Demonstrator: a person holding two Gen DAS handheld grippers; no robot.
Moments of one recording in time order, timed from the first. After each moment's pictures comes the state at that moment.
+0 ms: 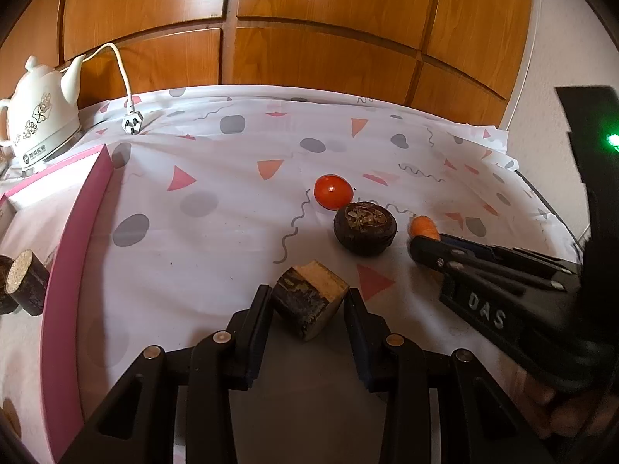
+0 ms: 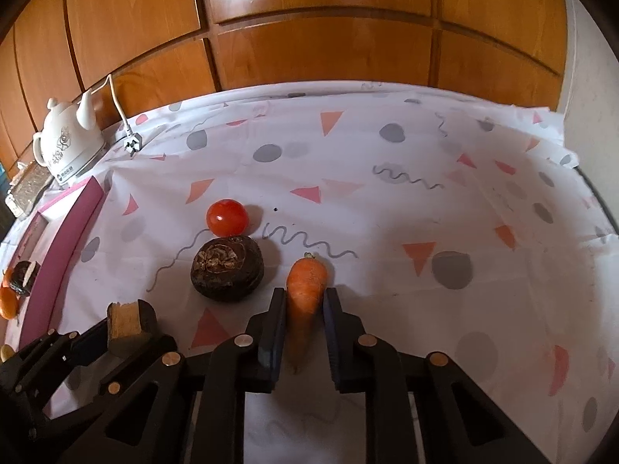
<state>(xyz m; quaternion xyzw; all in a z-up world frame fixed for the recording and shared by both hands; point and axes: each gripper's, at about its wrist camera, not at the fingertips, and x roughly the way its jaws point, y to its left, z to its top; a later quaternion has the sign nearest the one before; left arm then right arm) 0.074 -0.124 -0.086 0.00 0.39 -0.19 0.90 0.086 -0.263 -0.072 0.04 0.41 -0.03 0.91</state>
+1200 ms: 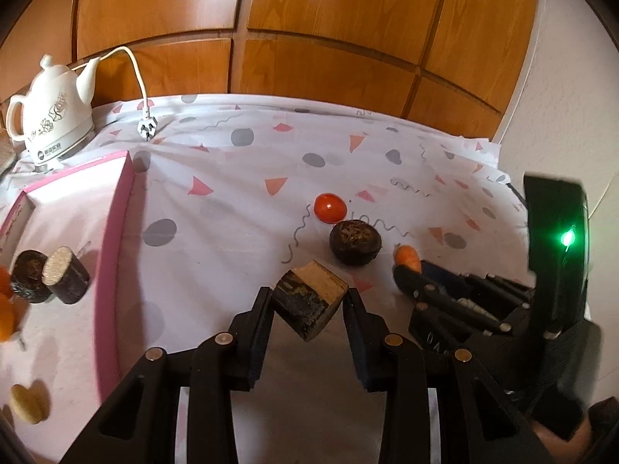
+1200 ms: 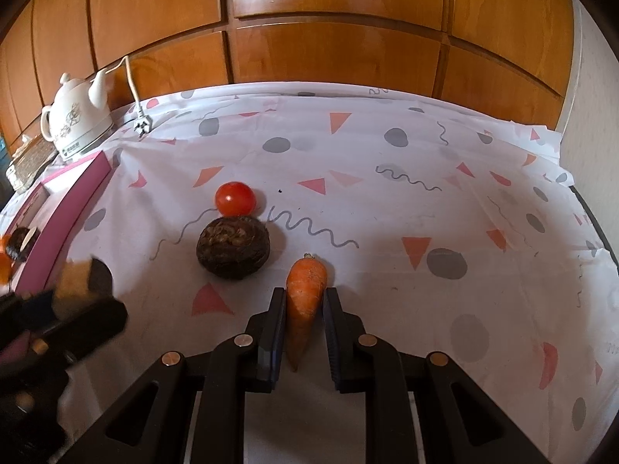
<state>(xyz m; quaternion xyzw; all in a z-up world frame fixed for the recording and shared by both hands) 0.056 -0.107 -0.050 -0.02 0.40 -0.19 0.90 0.072 -0.253 -0.075 0.00 0.41 -0.03 0.91</state>
